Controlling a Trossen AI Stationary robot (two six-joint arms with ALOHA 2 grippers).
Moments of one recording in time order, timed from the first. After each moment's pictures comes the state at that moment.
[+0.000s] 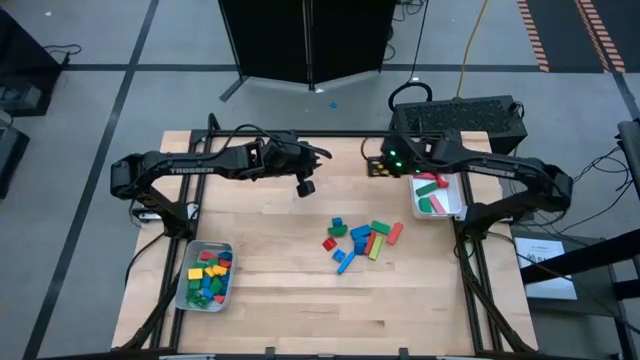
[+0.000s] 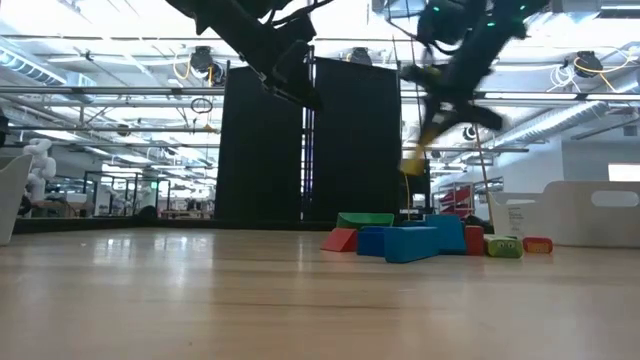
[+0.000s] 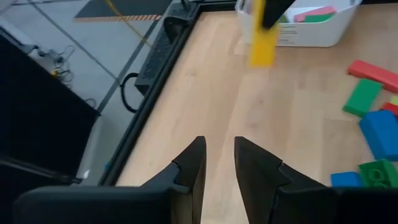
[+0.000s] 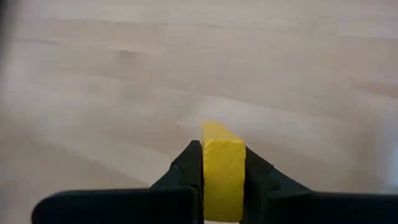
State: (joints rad) left arm 0.25 1.53 1.18 -0.23 -0.18 0.17; right arm -0.39 1.30 1.01 -0.67 0.14 0.99
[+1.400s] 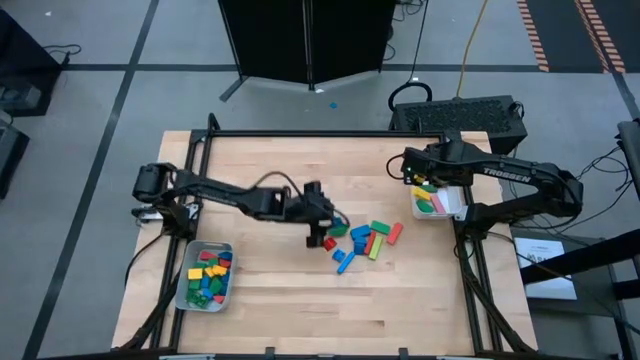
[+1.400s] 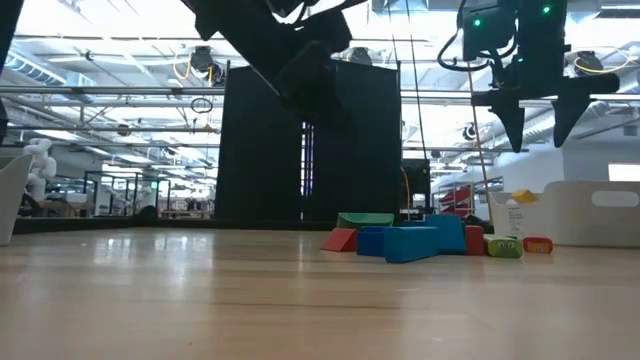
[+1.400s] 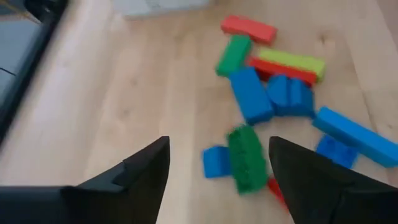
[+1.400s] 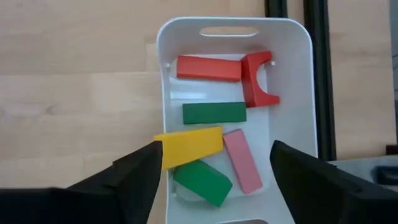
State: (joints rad) left arm -0.05 1.74 1.18 -0.17 -0.20 0.08; right arm -0.38 1.20 1.01 -1.36 0.37 1.26
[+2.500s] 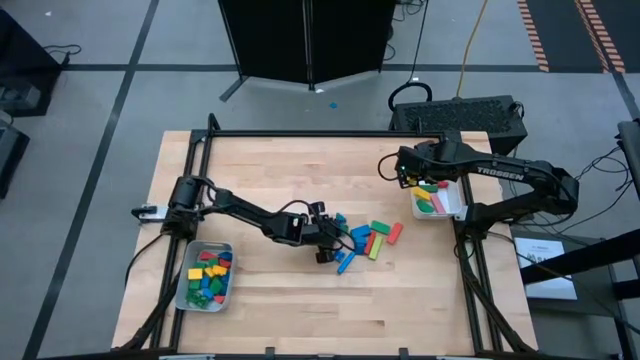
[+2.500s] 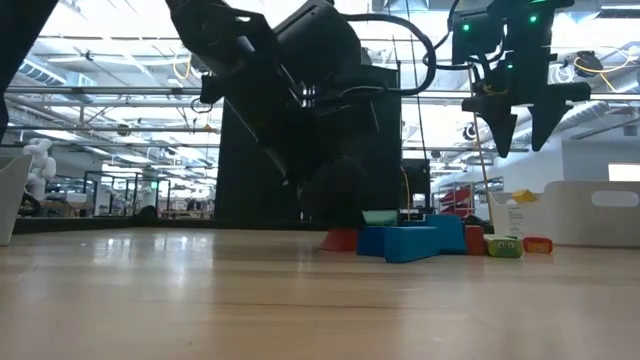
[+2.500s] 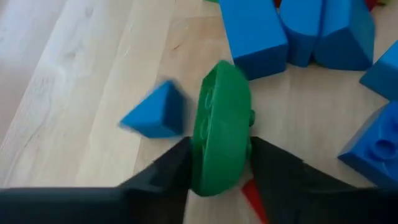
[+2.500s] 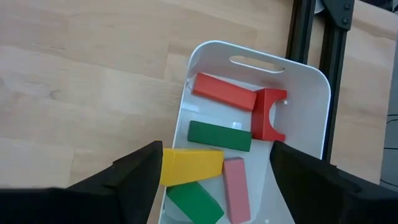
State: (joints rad) left arm -0.13 2.04 1.18 -0.04 -0.37 -0.07; right arm -0.38 1.24 1.01 -1.27 0.42 1.00
